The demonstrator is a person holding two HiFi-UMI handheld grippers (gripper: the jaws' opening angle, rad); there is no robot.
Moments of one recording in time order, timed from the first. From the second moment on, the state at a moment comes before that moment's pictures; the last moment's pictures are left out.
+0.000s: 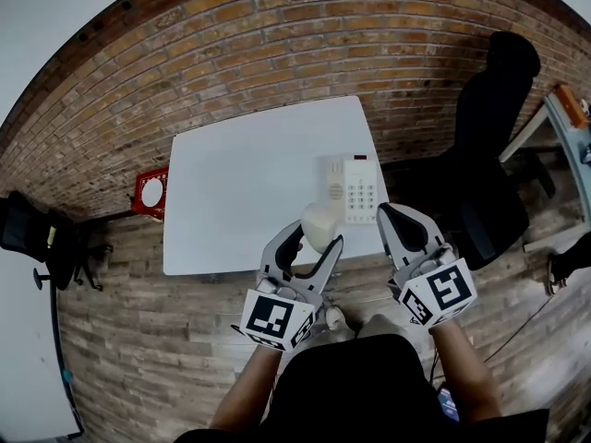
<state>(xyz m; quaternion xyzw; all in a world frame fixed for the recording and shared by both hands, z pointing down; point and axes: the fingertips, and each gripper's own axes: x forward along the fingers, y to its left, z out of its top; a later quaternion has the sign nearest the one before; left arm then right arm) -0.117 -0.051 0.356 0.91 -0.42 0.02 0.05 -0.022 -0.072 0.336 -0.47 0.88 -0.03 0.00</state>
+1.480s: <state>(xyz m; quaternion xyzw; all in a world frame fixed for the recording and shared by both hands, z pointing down) -0.082 -0.158 0.445 0.87 -0.47 0.12 0.12 0.015 -0.180 0.355 -0.41 0.91 -0.04 -0.02</state>
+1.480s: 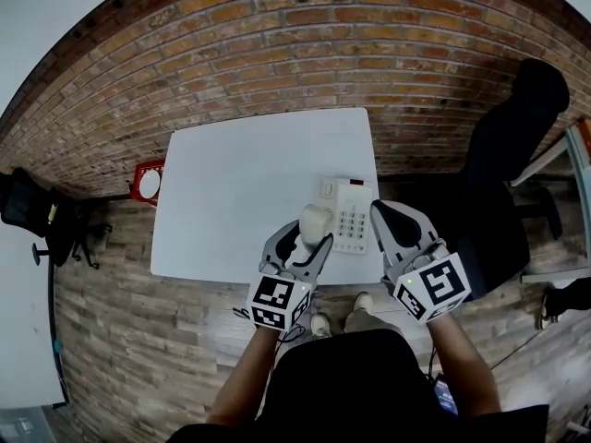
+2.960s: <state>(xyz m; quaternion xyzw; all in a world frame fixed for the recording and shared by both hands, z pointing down) -0.075 -0.230 0.553 0.82 -0.49 0.21 0.19 0.048 -0.233 0.376 -0.42 0.91 -0.05 -0.04</state>
